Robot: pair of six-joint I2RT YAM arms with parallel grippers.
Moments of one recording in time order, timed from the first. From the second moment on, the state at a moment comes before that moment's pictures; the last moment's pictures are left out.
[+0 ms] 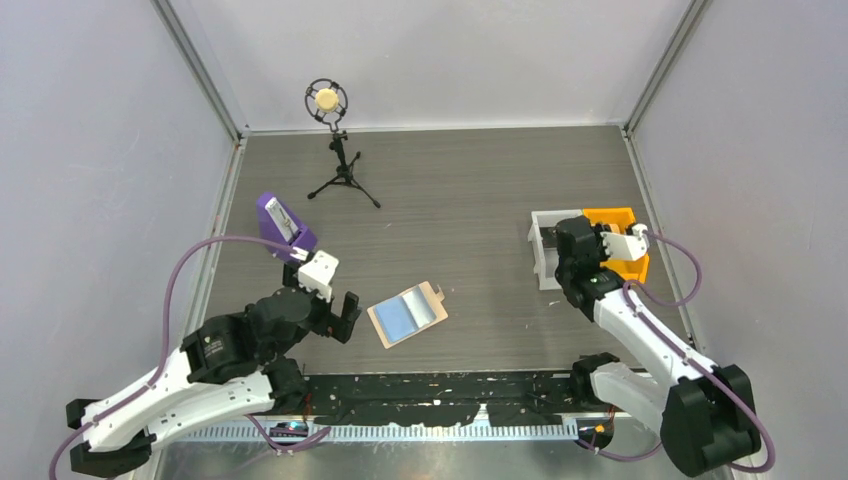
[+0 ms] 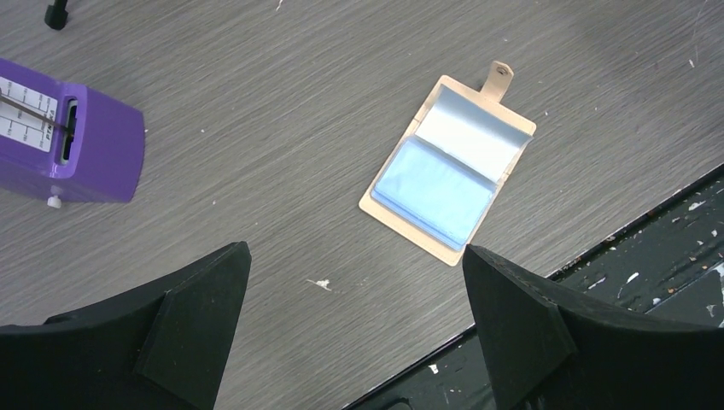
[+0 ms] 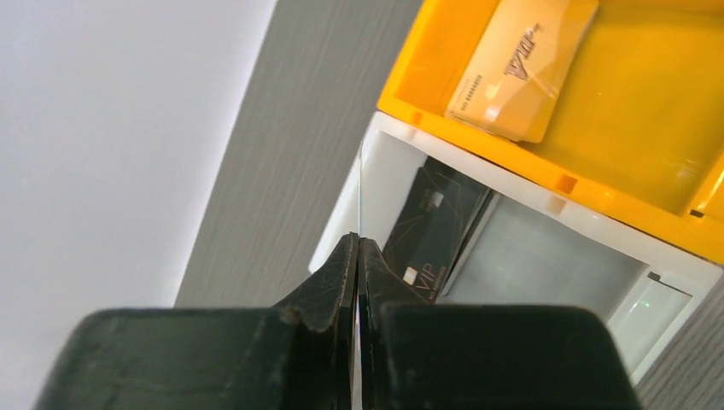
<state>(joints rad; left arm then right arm) -1.08 0.49 0.77 -0.86 -0.48 -0.29 0.29 0.97 0.53 -0.07 0.78 1.24</state>
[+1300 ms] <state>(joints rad) -1.08 0.43 0.74 -0.87 -0.47 -0.31 0.22 1.35 0.55 0.05 0.71 1.50</state>
